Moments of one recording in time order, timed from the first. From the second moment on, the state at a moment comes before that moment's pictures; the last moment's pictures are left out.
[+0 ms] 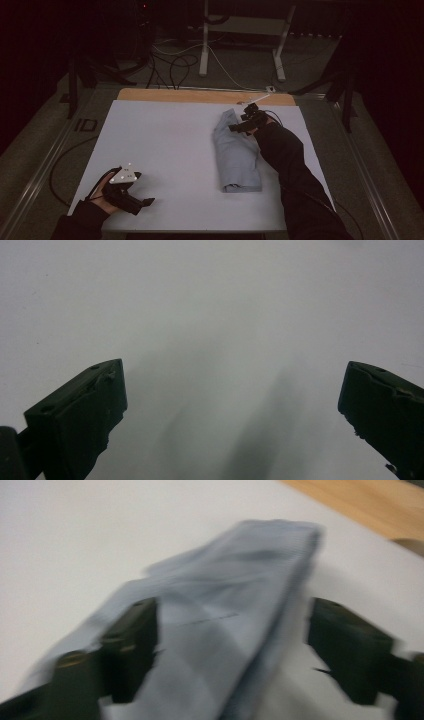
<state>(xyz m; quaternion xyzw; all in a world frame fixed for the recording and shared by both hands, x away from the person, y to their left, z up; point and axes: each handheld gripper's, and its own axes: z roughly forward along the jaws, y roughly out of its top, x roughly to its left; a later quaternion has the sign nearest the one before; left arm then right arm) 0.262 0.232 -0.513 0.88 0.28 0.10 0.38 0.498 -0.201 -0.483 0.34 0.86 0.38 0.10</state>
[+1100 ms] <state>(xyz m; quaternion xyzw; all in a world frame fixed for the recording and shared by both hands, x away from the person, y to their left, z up) 0.260 0.230 -0.513 0.88 0.27 0.09 0.37 0.394 -0.187 -0.456 0.22 0.86 0.45 0.04</state>
